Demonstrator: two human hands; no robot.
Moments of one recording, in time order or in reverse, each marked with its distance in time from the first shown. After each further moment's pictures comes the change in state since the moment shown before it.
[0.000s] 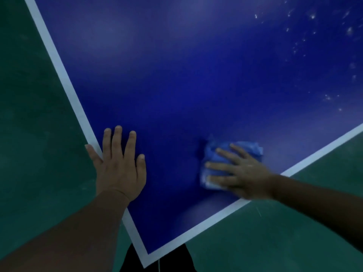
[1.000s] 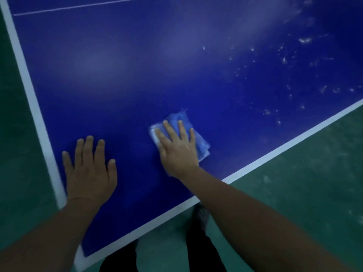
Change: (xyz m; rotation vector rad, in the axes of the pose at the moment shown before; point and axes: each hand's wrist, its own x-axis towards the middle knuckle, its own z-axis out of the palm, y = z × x) left_hand -0.023 0.073 -0.010 -0.038 0.117 -0.103; right_hand 0.061 0.004 -0.008 0.209 0.140 0.773
